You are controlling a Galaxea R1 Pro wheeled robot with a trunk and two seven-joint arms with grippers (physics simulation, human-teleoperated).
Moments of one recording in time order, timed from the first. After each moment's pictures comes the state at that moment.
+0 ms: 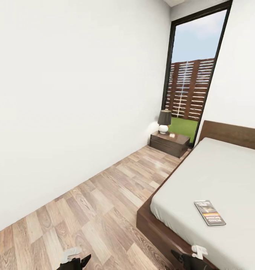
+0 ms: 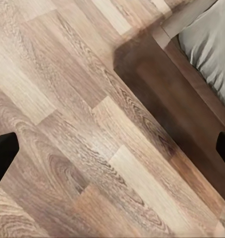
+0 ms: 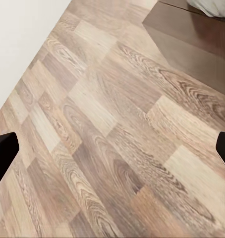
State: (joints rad) left arm -0.44 0.12 0.11 -0.07 0.22 -0.18 -0.57; right arm -0.40 -0.20 -0.18 -0.21 -0.23 -0.02 0.74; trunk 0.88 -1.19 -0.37
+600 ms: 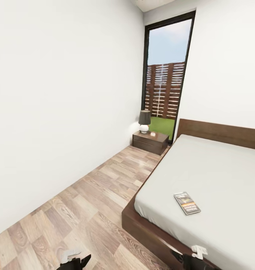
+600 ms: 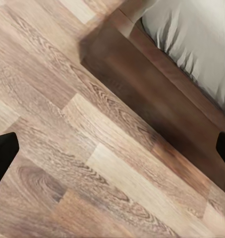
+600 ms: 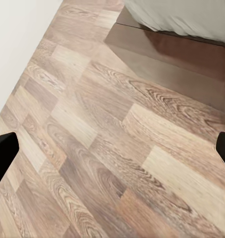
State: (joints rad) left arm -0.44 0.12 0.11 -0.07 0.22 -0.18 -0.57; right arm -0.40 -0.20 -0.18 -0.21 -0.23 -0.02 0.74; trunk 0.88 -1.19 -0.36
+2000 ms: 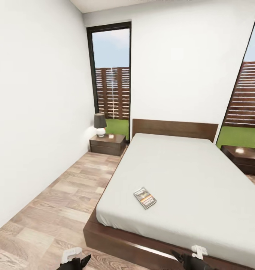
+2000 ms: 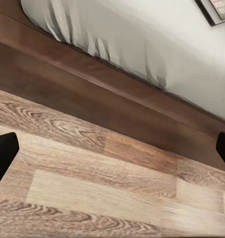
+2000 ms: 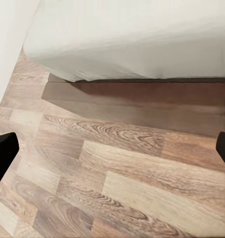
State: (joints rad) left arm -0.44 0.12 0.11 -0.07 0.22 -0.18 -0.57; right arm -0.40 -0.20 -0.18 -0.21 -0.23 -0.02 0.74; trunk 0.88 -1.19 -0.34
